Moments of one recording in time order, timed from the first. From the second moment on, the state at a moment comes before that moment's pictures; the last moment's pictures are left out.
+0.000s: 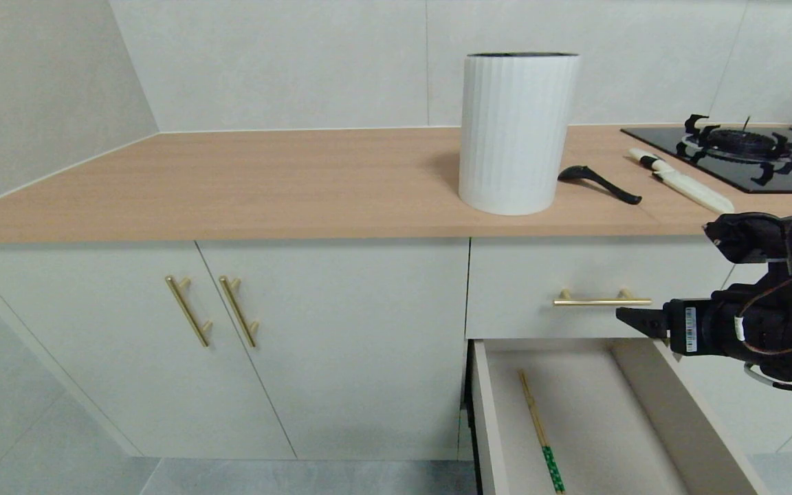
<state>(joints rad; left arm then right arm) 0.00 0.00 0.00 0.00 0.01 0.00 0.37 1.44 -0.75 -0.19 -0.23 0.18</state>
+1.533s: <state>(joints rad) 0.00 0.00 0.00 0.00 0.01 0.00 0.27 1.56 -0.81 -0.35 -0.20 0.06</state>
